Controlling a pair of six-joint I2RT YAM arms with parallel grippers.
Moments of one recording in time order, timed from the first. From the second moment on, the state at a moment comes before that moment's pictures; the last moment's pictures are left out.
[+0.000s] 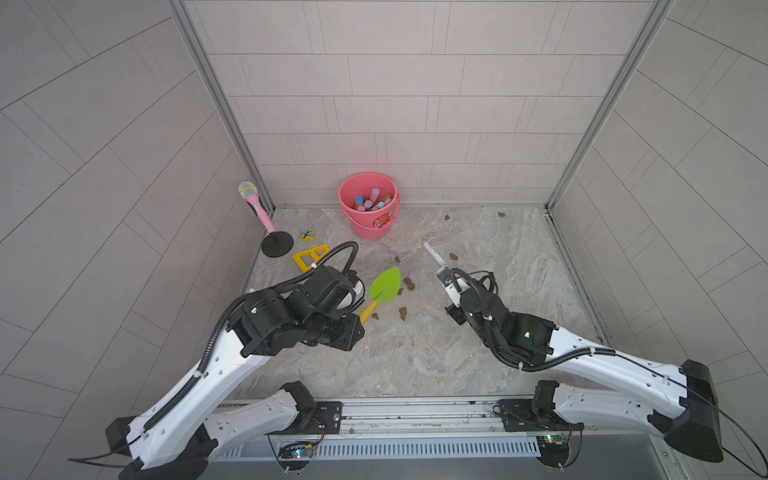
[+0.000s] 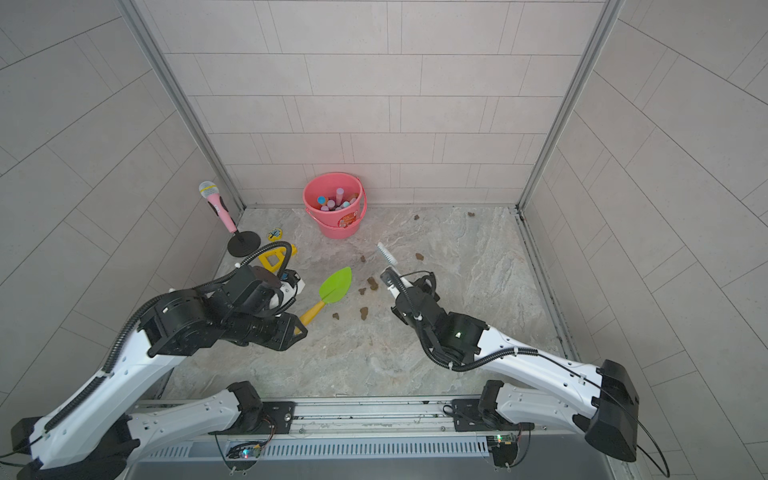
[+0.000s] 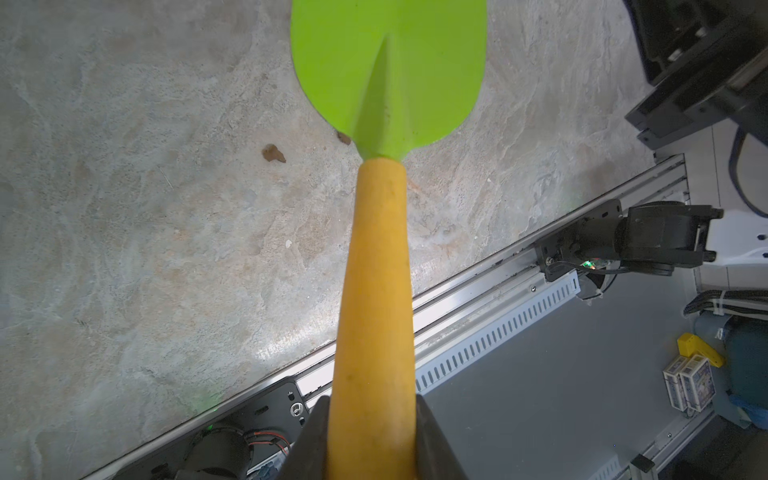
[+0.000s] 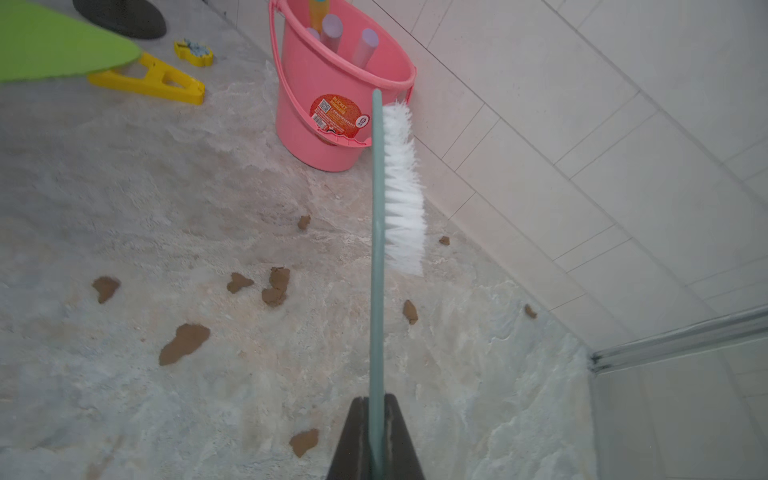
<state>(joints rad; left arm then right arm) -0.80 0.97 1.34 -1.42 0.11 -0.53 0.93 1.01 0.80 -0.29 0.59 -0.06</state>
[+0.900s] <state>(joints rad) -0.33 1.97 2.26 -1.00 0.39 -1.16 0.69 0.97 0.75 -0.37 0.16 0.52</state>
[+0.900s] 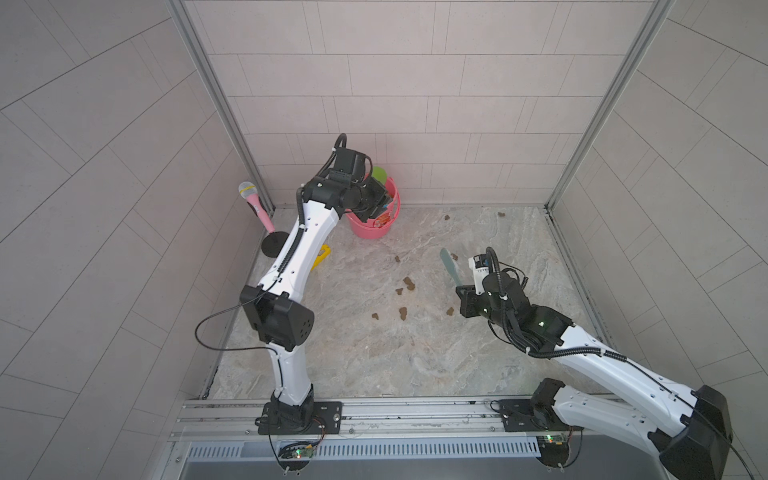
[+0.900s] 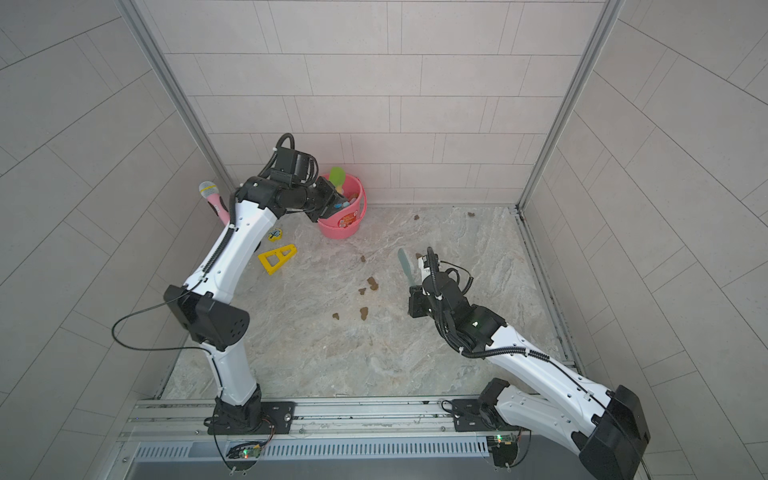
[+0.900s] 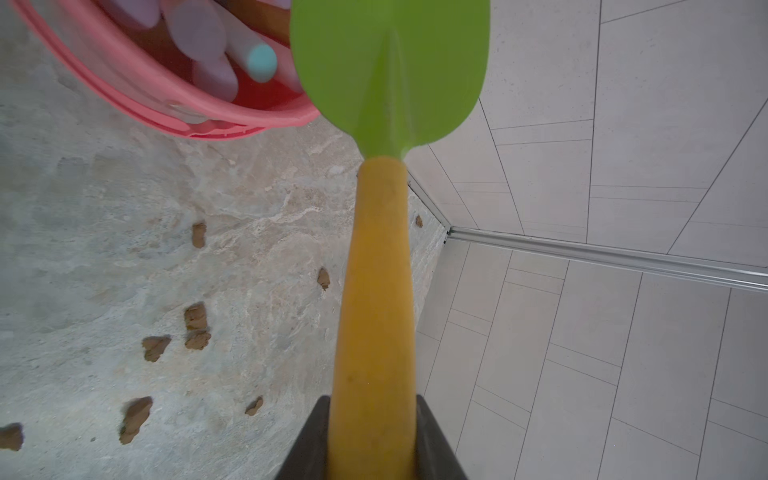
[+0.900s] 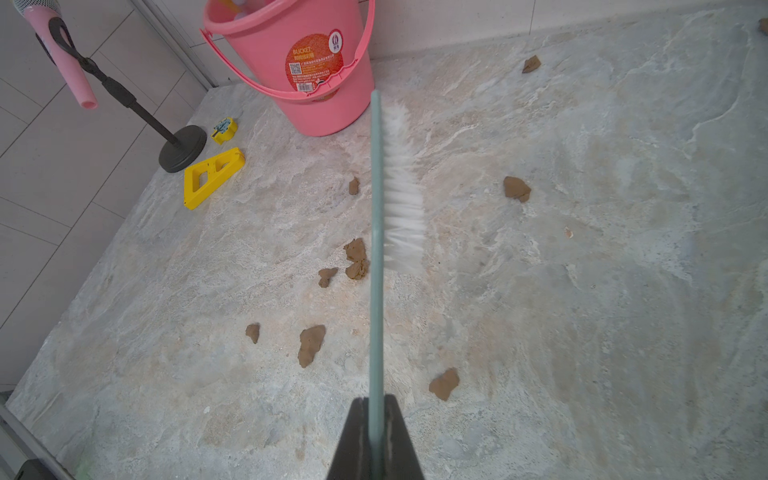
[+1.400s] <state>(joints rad) -0.30 2.30 2.42 -0.80 0.52 -1.46 0.64 1.01 0.82 -0.39 0.09 0.50</state>
